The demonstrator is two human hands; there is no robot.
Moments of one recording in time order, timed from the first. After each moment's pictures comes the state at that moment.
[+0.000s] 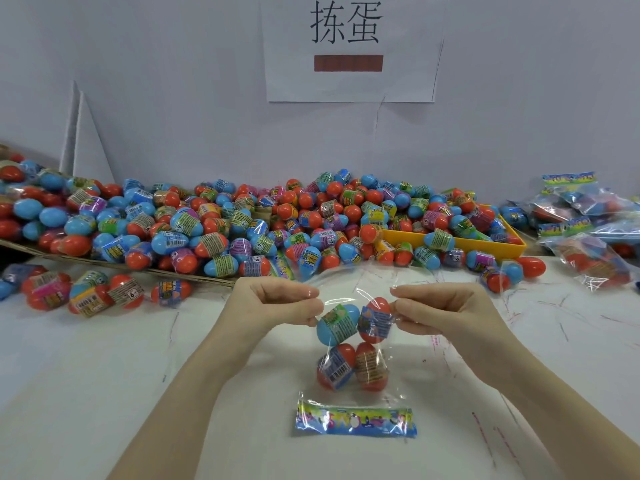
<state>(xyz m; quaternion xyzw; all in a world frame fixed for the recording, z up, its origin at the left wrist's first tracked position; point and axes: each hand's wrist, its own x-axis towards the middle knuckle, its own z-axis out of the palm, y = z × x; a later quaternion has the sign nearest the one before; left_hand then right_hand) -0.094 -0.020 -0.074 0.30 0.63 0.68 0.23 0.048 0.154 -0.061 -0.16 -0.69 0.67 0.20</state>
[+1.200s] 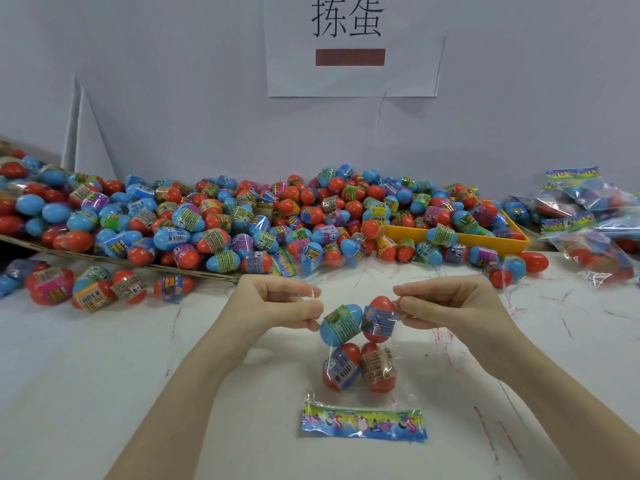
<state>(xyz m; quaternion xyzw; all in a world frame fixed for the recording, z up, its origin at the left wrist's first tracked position) -0.097 -0.021 -0.077 0.31 0.64 0.66 0.25 0.049 0.156 -0.058 -0.12 -0.72 0.65 0.21</state>
